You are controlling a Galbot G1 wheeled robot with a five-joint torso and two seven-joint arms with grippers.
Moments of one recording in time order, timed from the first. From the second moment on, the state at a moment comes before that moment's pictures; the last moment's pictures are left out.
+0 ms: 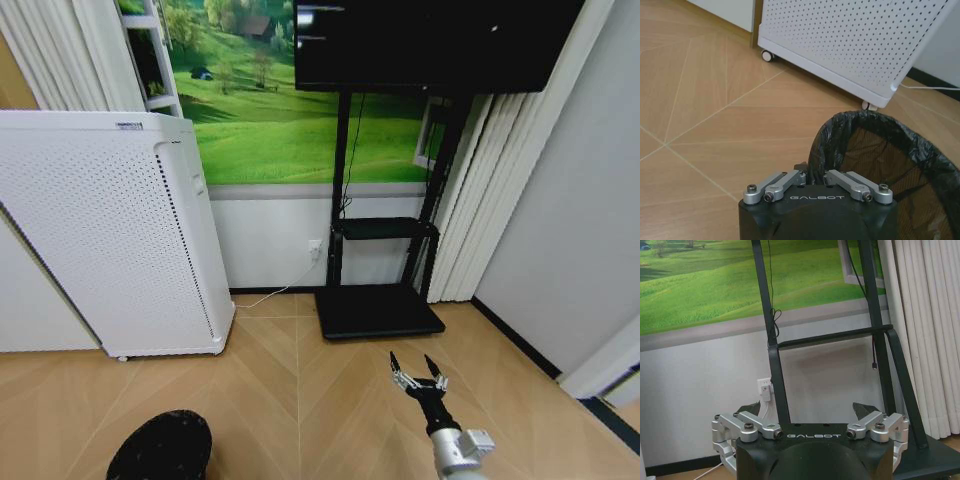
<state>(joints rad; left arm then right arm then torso) 2.05 -1.34 -1.03 -1.96 -0.86 0.29 -0.07 -1.72 1.30 0.59 2.06 0.42 0.19 0.04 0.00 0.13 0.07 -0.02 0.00</state>
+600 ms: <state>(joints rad) 2.13 -1.44 -1.06 -2.01 -0.88 0.28 -0.16 -1.70 1.29 0.60 2.02 0.45 0.21 0.04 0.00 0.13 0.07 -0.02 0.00</state>
